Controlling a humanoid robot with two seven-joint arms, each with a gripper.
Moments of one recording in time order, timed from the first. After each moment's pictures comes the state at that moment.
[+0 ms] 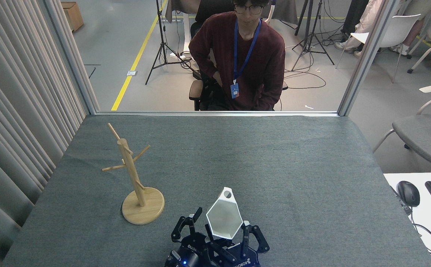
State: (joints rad) left arm -0.06 -0.10 -0.42 -1.35 -1.60 -0.07 0.22; right arm 0.13 0.21 0.33 -1.48 1.82 -0.04 -0.36
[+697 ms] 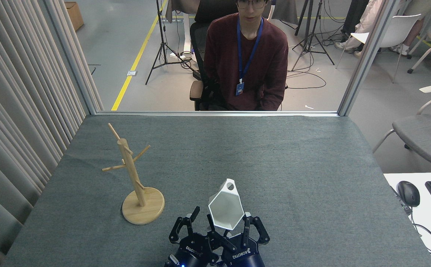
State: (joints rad) left arm -0.04 -0.10 -0.41 -1.33 -1.60 -0.05 0.35; right arm 0.08 0.22 0.32 -1.48 1.81 0.00 -0.30
